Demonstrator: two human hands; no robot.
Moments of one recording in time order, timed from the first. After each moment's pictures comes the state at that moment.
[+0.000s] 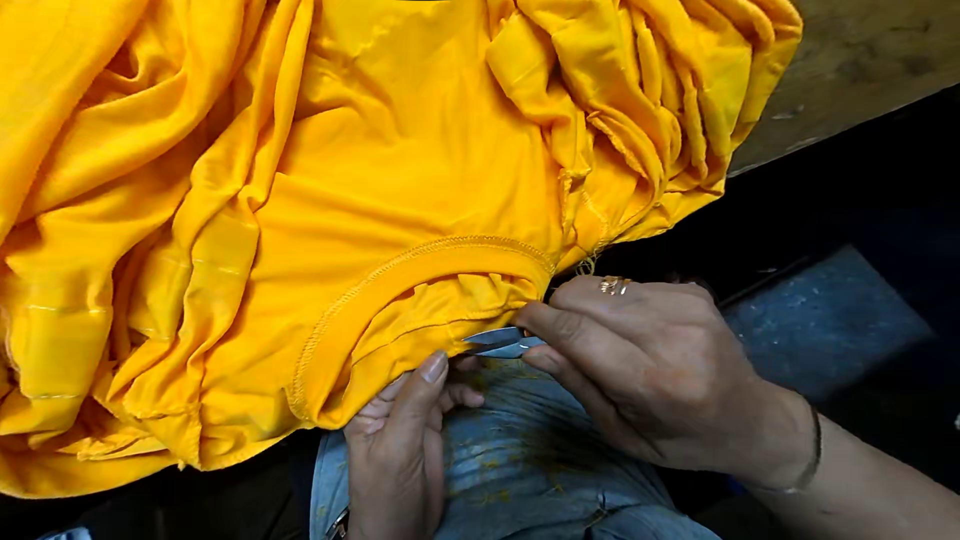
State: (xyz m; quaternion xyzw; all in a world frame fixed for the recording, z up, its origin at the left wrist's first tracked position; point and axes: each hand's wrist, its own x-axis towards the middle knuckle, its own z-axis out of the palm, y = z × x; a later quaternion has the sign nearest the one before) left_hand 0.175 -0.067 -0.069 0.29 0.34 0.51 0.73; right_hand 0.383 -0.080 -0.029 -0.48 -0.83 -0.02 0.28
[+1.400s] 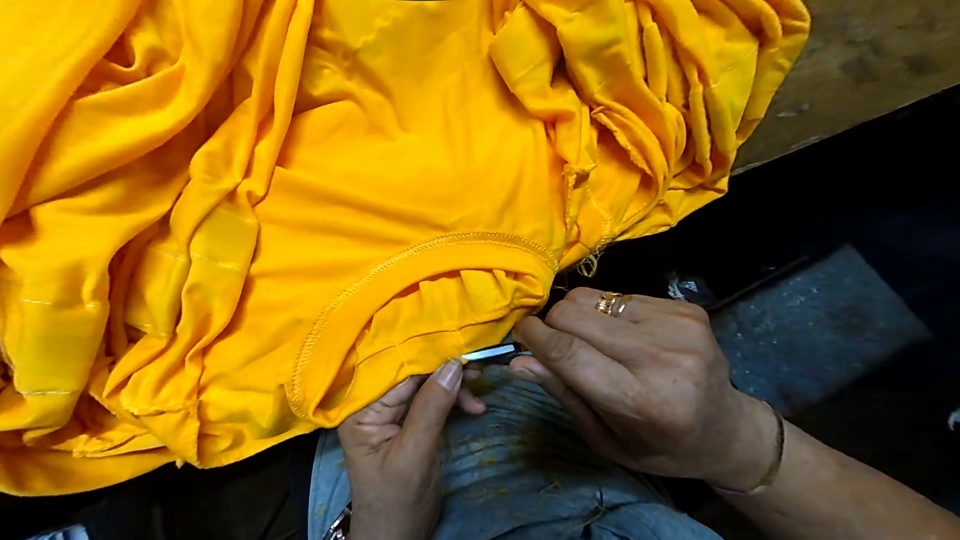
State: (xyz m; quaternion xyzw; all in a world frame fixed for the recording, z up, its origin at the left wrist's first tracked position) left_hand 0.172 -0.068 -0.075 0.40 0.35 0.53 0.67; right_hand 0.375 -0.086 -0.040 -0.48 -0.82 -0.04 0.30
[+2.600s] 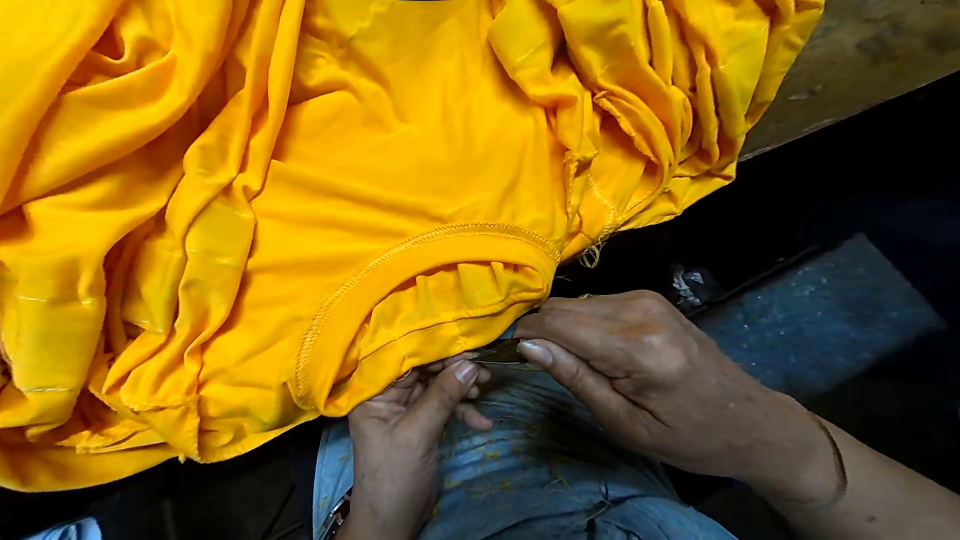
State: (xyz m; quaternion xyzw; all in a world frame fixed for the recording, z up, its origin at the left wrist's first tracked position) left_hand 0.169 -0.066 -0.074 0.35 0.38 0.45 0.72; right_hand 0.382 -0.088 -0.039 -0.51 -0.79 0.16 0.29
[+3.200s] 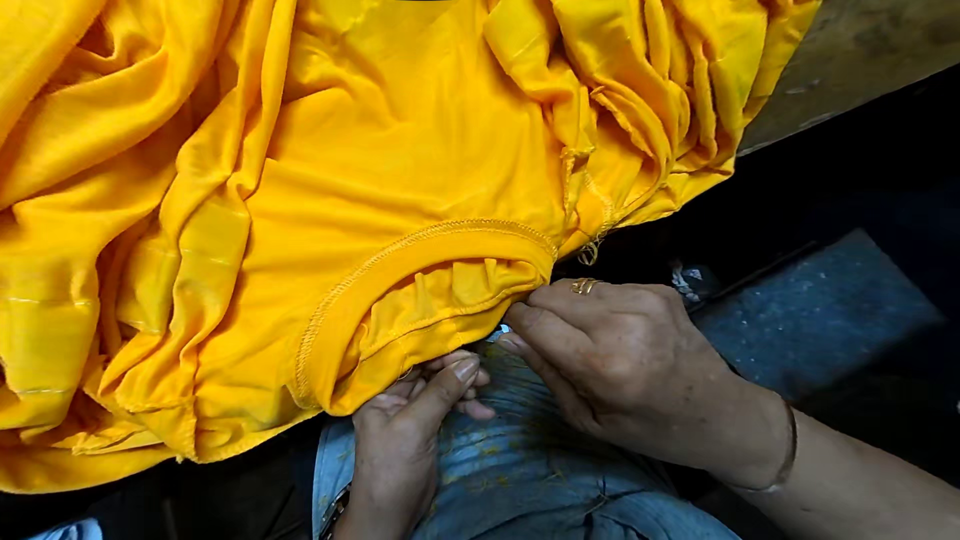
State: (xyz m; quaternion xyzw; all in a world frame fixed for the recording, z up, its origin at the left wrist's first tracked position) left_hand 0.170 -0.065 -0.074 0.33 0.40 0.42 0.74; right_hand 0.372 -0.083 -0.039 -0.52 -0.82 -0.01 0.22
